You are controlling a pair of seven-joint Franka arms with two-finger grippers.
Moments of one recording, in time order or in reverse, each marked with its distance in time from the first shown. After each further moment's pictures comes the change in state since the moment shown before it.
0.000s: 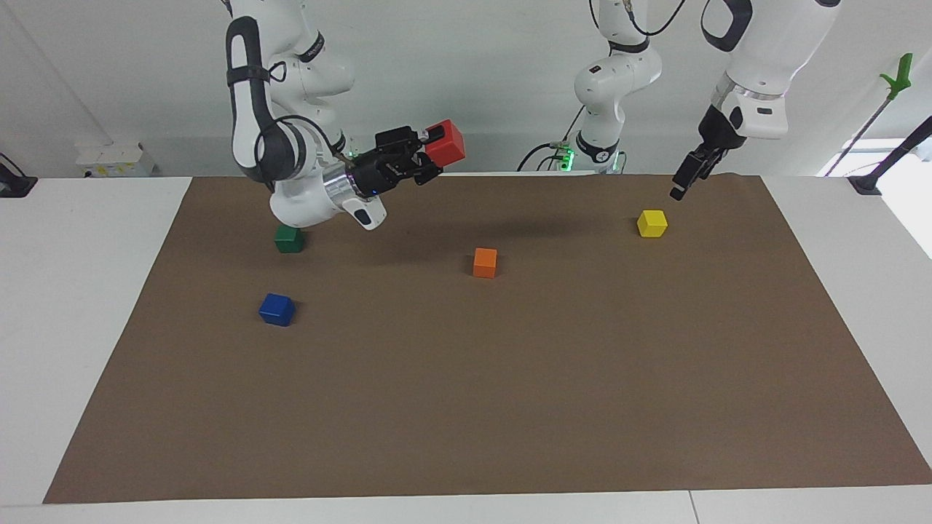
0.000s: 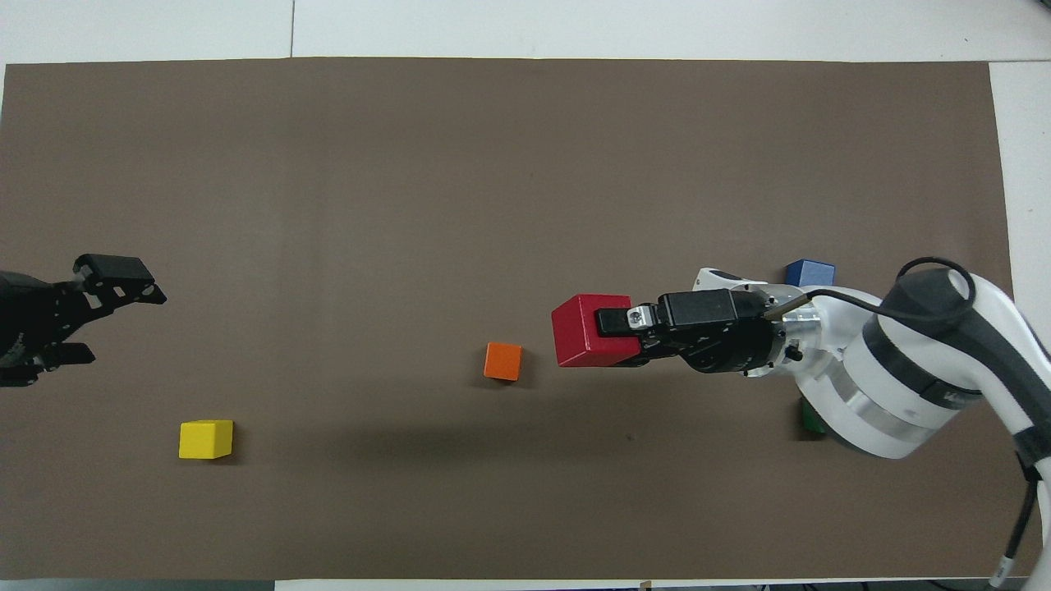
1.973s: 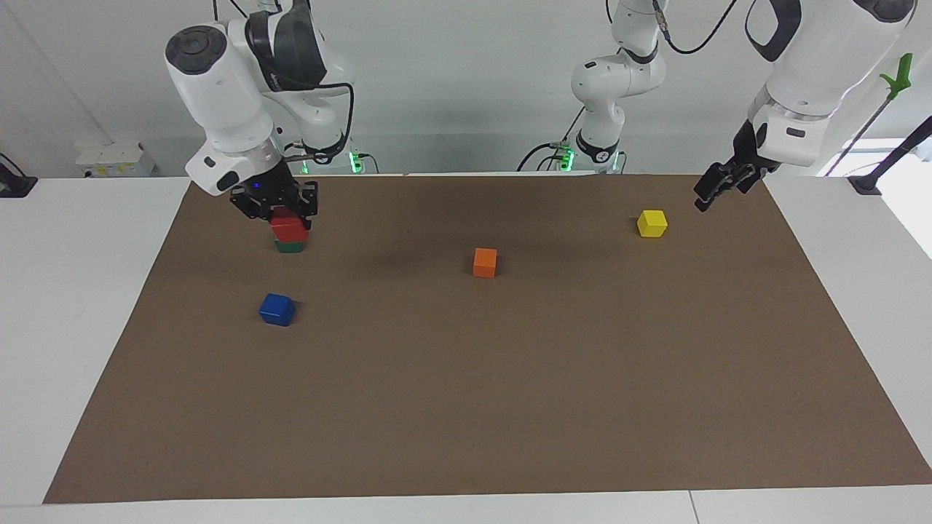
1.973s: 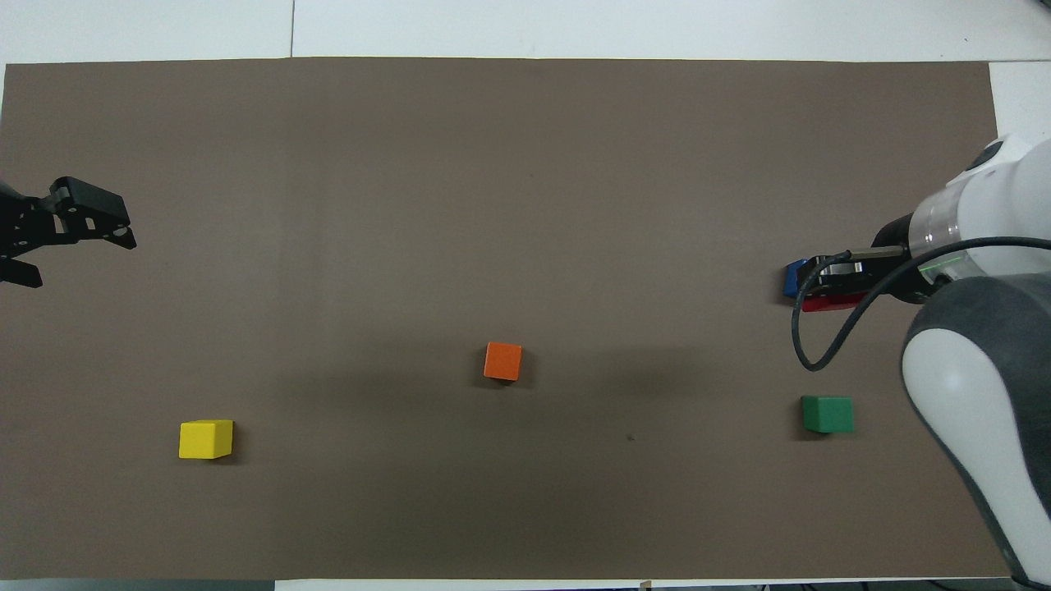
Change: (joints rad) left arm -0.253 0.288 0.167 0.393 0.192 -0.248 0.116; right arm -0.055 -0.014 0.012 0.411 -1.991 0.365 0.537
